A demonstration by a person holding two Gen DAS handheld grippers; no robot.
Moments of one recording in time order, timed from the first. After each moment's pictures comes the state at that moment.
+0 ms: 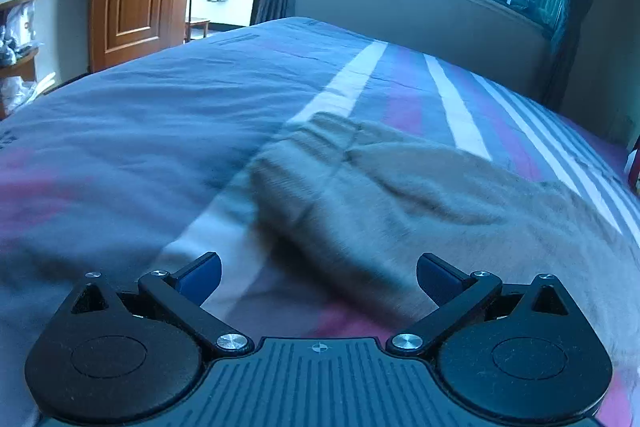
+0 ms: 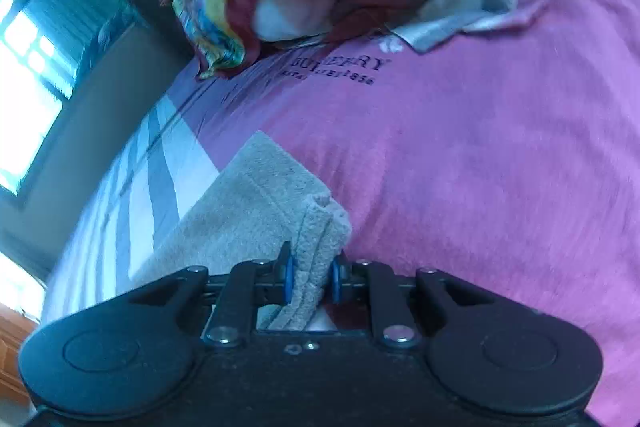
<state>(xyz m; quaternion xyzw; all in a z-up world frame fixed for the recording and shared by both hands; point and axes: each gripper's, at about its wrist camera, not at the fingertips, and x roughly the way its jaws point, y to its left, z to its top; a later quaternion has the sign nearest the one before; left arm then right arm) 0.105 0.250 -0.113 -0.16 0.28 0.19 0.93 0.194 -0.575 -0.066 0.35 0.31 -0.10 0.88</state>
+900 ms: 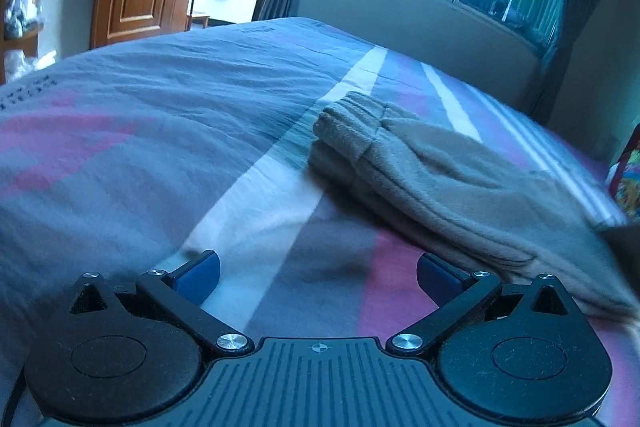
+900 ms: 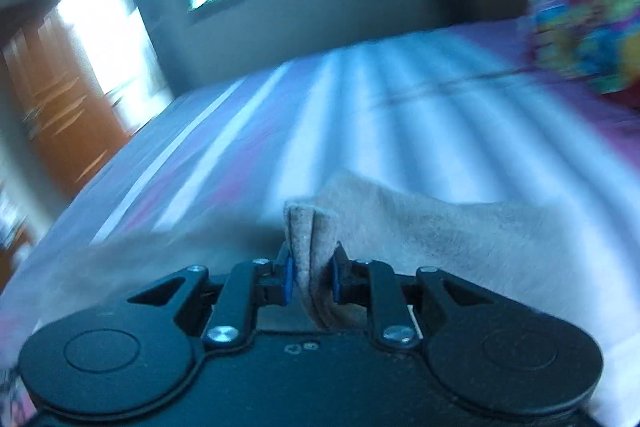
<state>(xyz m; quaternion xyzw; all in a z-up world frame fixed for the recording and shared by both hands) 0.041 0.266 -0.138 -0.20 0.26 0.17 0.93 0.260 -0.212 0.010 0.08 0.32 0.19 0.92</state>
